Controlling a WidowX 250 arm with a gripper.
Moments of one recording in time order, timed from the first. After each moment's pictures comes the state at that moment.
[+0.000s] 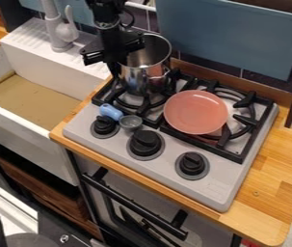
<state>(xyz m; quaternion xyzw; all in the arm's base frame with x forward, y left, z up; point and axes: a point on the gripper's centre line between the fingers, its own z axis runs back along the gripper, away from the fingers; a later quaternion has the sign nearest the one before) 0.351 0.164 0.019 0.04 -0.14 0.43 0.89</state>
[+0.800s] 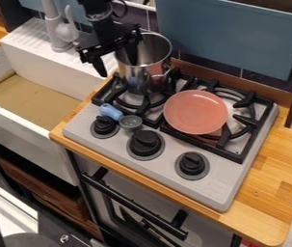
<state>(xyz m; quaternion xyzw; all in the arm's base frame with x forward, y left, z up) 0.336 0.166 0.045 -0.03 -0.12 0.46 0.88</state>
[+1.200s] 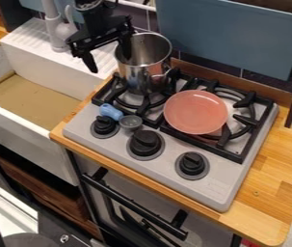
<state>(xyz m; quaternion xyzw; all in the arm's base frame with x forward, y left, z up) 0.325 0.174 0.051 -0.03 -0.08 0.45 0.89</state>
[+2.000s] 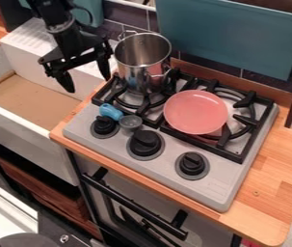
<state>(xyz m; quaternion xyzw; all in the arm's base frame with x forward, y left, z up) 0.284 0.160 0.044 -0.03 -0.10 0.41 0.91</state>
